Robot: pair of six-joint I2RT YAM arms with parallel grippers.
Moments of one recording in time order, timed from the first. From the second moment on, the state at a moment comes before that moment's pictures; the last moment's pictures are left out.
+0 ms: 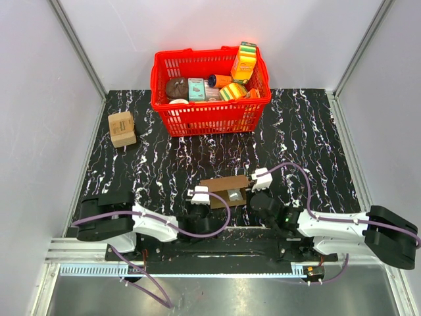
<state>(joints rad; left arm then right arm) -1.45 1.53 0.46 0.34 -1.32 -0.75 1.13 1.07 0.27 0.30 0.71 0.47</state>
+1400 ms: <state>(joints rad) -1.55 1.14 0.40 0.16 -1.15 -0.74 1.14 1.02 0.27 0.26 0.72 0.52</state>
